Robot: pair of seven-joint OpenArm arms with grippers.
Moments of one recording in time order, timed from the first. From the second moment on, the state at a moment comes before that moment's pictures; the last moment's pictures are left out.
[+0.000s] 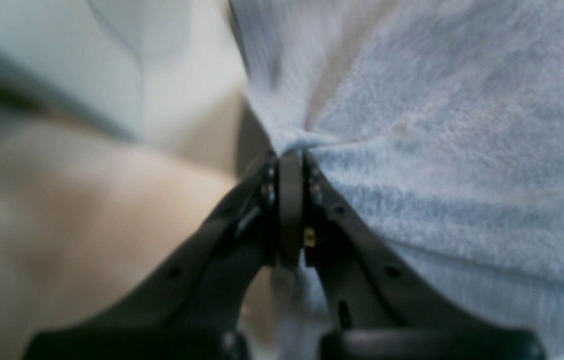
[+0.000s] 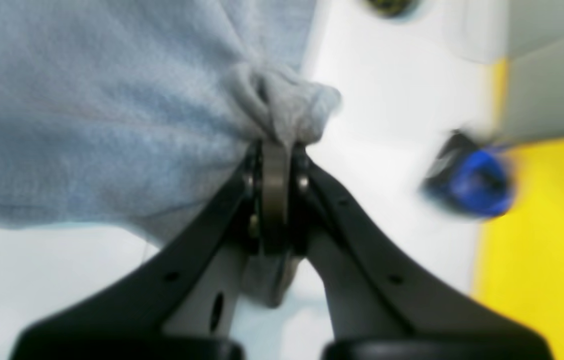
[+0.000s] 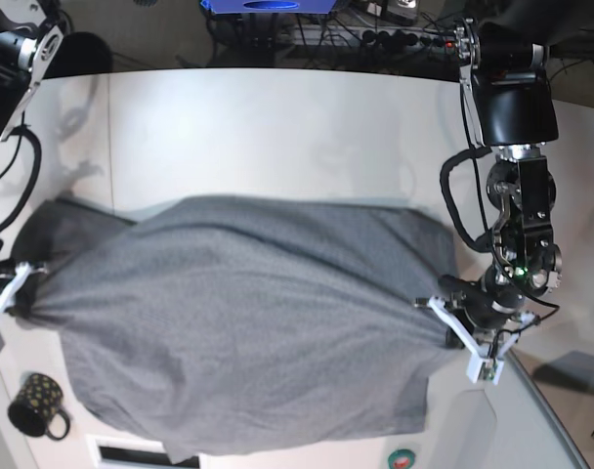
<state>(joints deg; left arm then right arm) -12.6 -12.6 -8.3 80.1 -4.3 -18.0 40.1 10.3 14.8 27.6 83.6 8.5 40.6 -54.6</state>
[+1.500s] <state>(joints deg) 11.6 -5.7 -14.9 89.9 -4.4 -19.2 34.0 -6.5 10.8 43.2 79.7 8.3 40.4 -41.1</state>
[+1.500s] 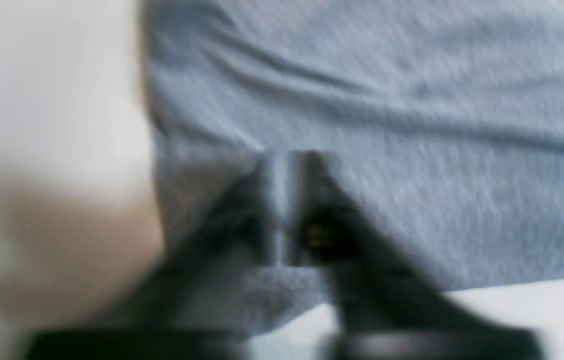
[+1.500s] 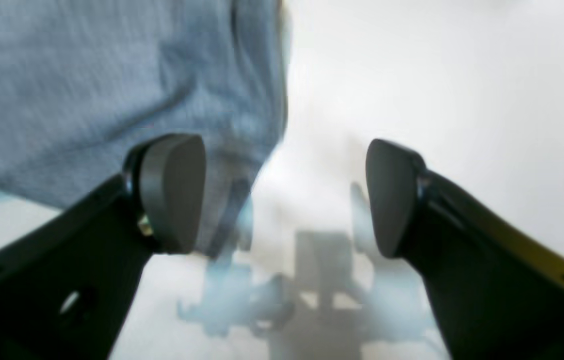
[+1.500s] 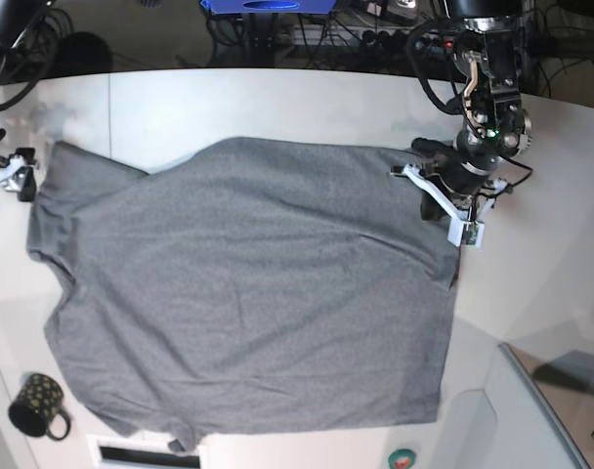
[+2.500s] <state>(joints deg) 12.1 -13.7 -15.3 72.9 -4.6 -18.3 23.4 -8.9 12.2 37.9 64.3 11.2 40.8 -37.1</state>
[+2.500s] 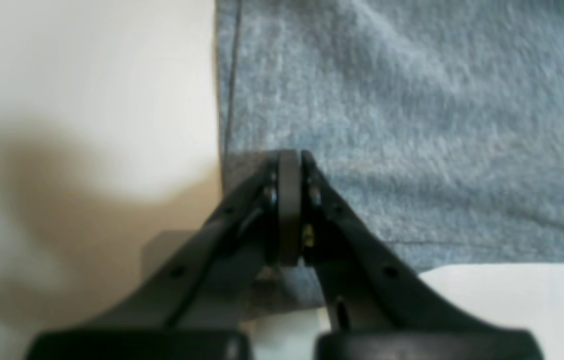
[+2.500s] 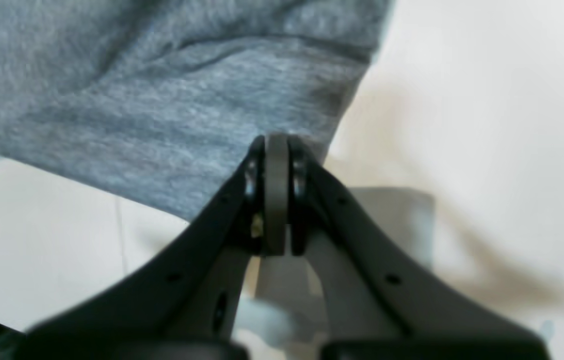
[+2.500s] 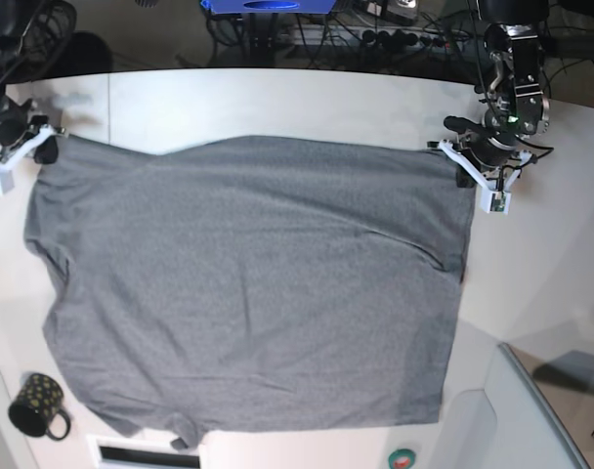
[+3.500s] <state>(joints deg) 22.8 -12.7 -30.4 88.0 -26.7 -21.4 32.9 -14.4 5.6 41.6 92.3 8.5 40.3 -50.9</state>
